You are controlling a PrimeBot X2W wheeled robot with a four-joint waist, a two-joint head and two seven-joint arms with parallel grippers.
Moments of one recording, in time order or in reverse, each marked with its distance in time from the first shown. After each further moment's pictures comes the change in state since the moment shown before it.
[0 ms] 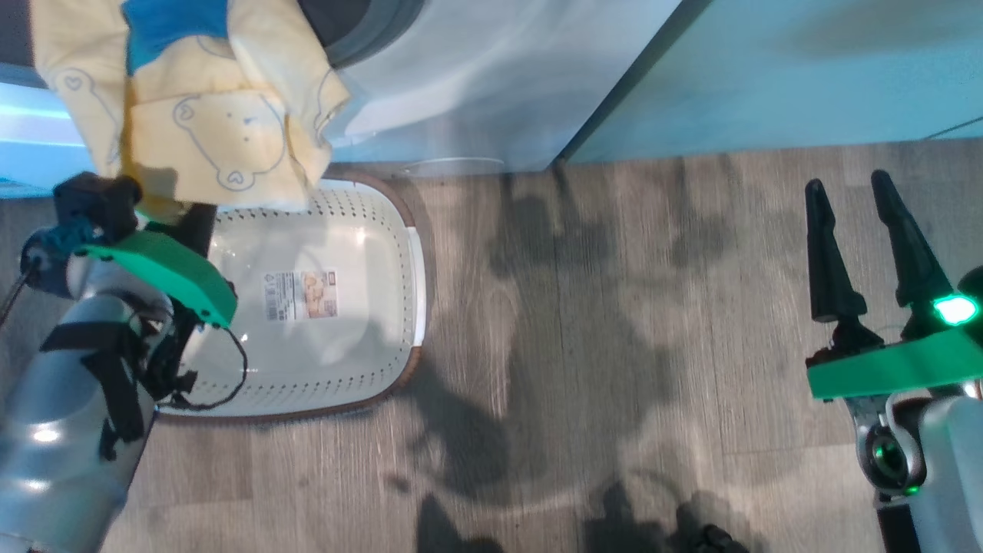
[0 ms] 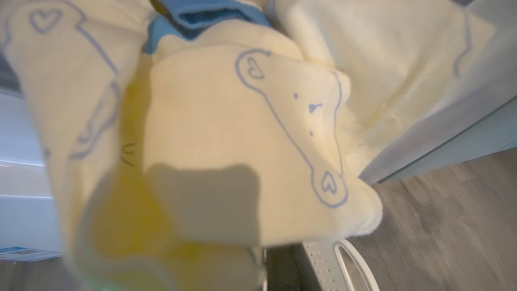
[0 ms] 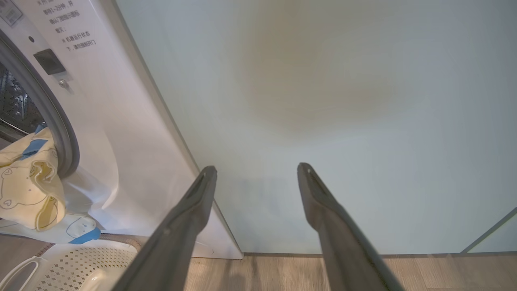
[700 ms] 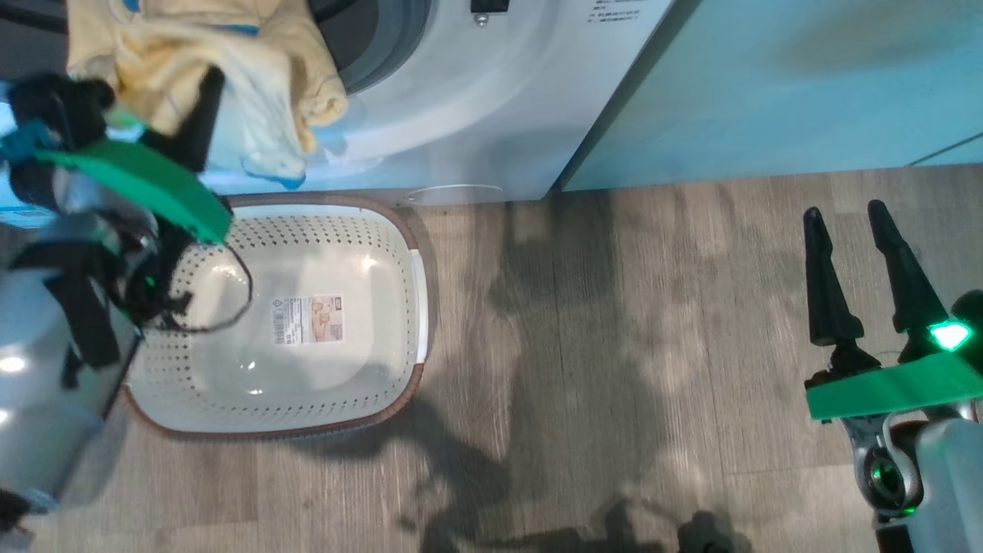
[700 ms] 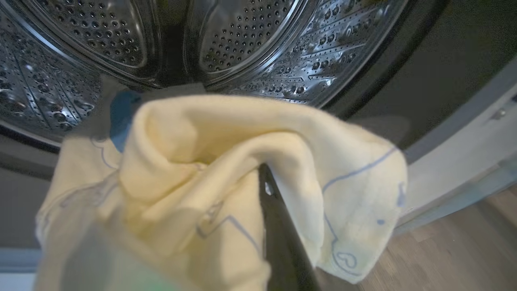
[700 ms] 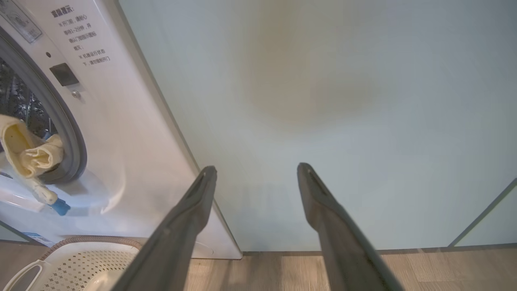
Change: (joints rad) left arm -0.151 0.070 -0.136 -0.097 -0.239 0.000 0.041; right arm 0.051 0.000 -0.007 0.005 0.000 0.000 0.000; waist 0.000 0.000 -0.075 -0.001
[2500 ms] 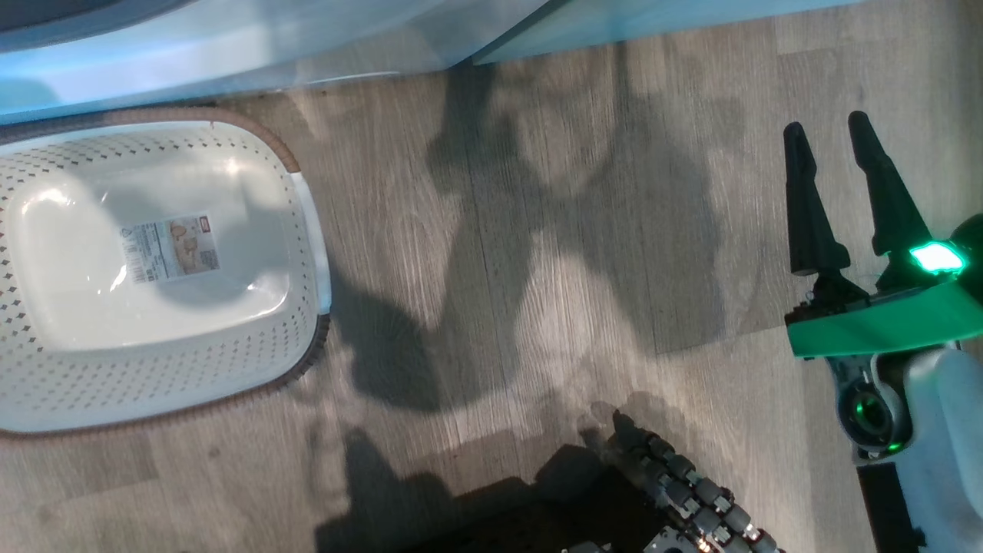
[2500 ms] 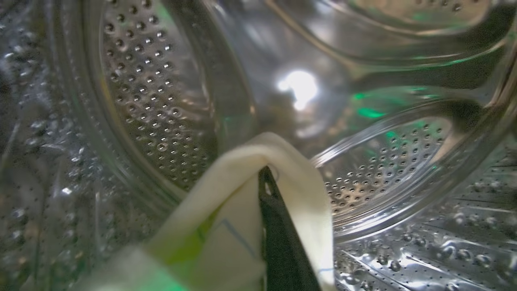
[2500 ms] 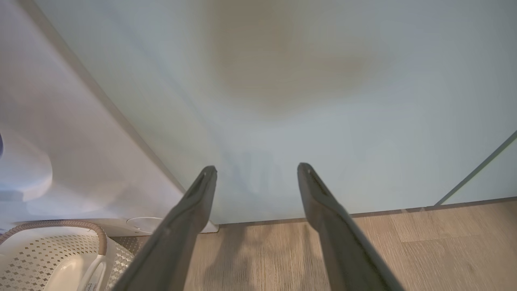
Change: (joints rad) left arm -0.898 0.094 0.068 0.474 -0.046 0.012 -0.041; right arm -0.145 0.028 0.058 -0.009 0.072 0.000 0.000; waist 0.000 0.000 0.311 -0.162
